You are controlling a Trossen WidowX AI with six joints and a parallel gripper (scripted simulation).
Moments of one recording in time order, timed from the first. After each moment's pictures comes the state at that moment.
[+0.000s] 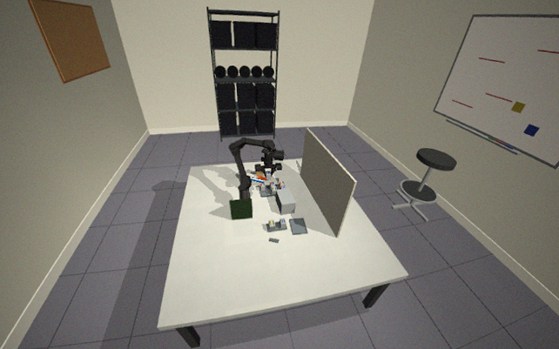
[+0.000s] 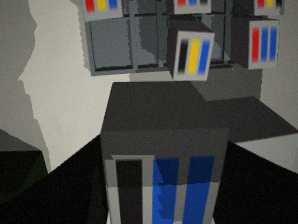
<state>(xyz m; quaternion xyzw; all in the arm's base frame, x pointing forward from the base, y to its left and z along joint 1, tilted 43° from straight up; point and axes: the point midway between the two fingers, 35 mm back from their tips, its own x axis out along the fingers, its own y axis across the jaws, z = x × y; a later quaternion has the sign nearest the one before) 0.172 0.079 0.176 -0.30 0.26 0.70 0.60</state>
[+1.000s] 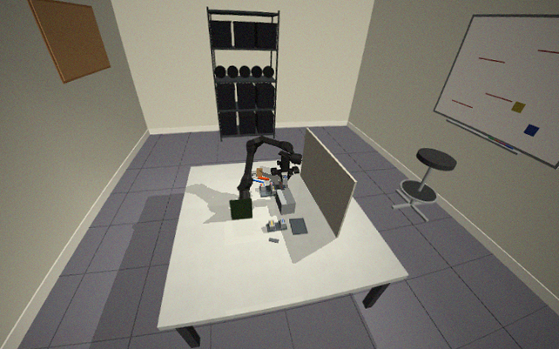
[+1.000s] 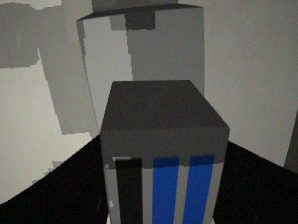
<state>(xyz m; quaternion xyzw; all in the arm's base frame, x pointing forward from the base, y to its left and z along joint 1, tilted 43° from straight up) 0.283 0.008 0.129 -0.32 0.28 0.68 0.60</state>
